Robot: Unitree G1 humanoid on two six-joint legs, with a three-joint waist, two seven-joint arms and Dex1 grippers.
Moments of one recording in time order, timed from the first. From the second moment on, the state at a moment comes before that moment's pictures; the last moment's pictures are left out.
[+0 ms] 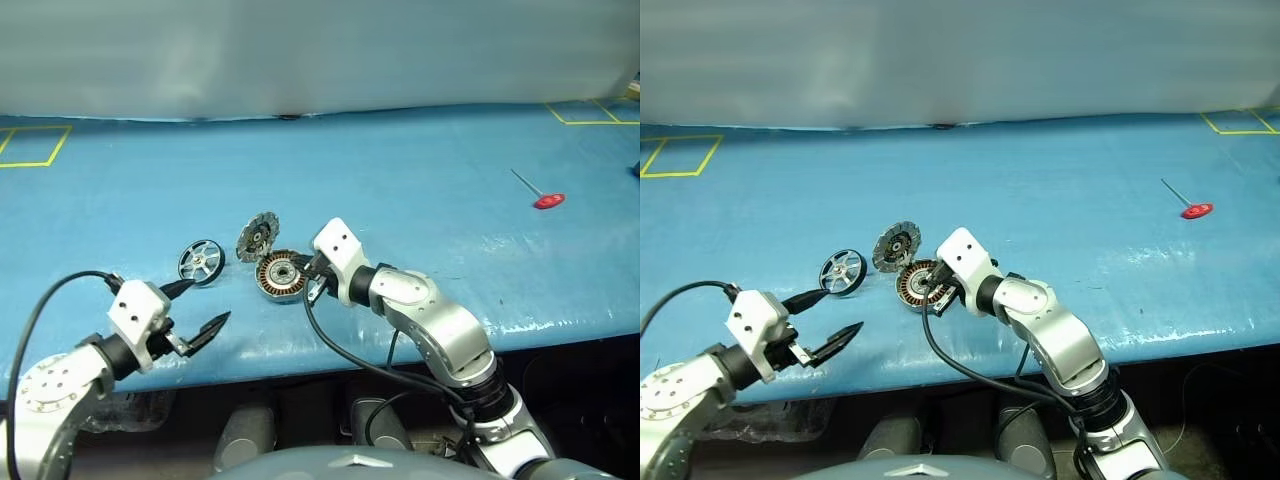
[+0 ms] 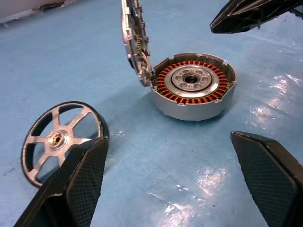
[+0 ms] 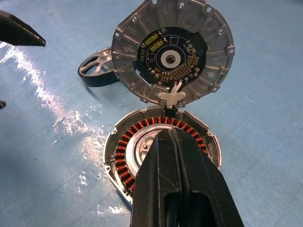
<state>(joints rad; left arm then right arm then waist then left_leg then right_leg) 0.41 0.72 0.32 -0.61 -0.48 0.45 -0.67 -0.33 -0.22 0.38 -0.48 0.18 0.92 0.46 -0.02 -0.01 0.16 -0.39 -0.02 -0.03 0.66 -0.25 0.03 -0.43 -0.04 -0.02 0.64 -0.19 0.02</state>
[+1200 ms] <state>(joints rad) -0.27 1.00 0.09 -0.03 -0.49 0.87 -0.91 -0.26 -0.13 0.48 -0.44 0.17 0.83 0.38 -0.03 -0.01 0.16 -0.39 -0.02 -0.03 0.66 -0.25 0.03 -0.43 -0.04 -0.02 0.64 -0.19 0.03</state>
